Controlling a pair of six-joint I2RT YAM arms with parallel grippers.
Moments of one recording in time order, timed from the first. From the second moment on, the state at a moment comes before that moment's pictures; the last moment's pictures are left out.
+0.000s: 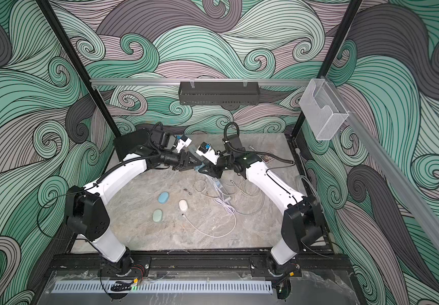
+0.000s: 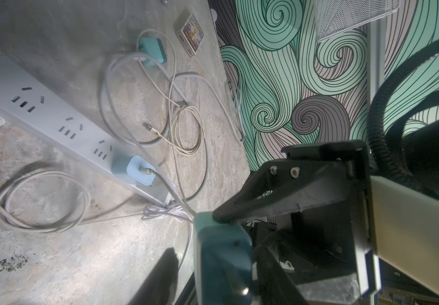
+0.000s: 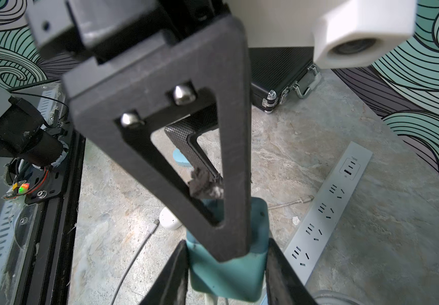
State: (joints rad) left arm -0.40 1.69 1.46 -0.59 0.88 -0.50; right arm 0.52 1.60 1.36 -0.48 -0.64 -0.49
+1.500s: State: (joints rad) left arm -0.36 1.71 1.29 -0.06 1.07 -0.77; right arm 0.28 1.64 1.33 -0.41 -1.16 0.27
